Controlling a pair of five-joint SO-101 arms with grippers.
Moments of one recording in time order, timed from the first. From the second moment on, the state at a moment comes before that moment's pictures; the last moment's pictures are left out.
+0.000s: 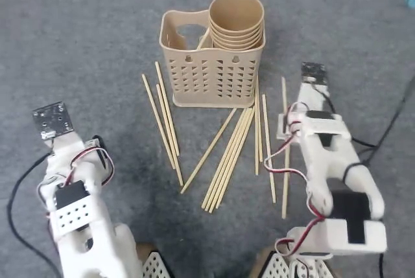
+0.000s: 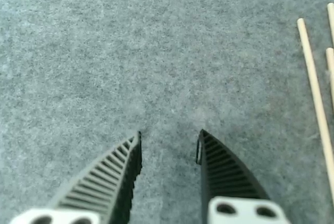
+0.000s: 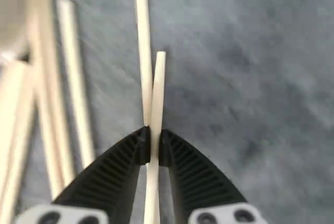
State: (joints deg) left arm -32.0 -56.8 80.1 36.8 1.6; right arm -0.9 -2.2 41.4 42.1 -4.6
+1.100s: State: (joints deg) left arm -30.7 -56.8 80.3 36.0 1.6; right arm -10.1 -72.0 42.8 50.7 -4.5
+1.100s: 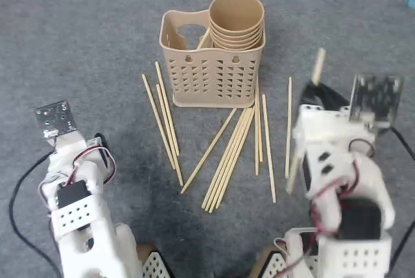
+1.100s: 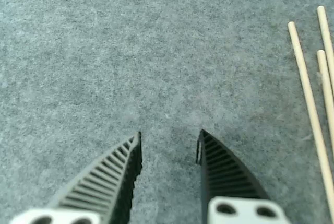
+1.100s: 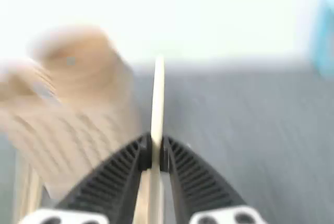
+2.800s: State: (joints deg) left arm -30.7 -56.8 80.3 36.0 1.6; right arm -29.2 -2.9 11.8 -6.9 -4.6
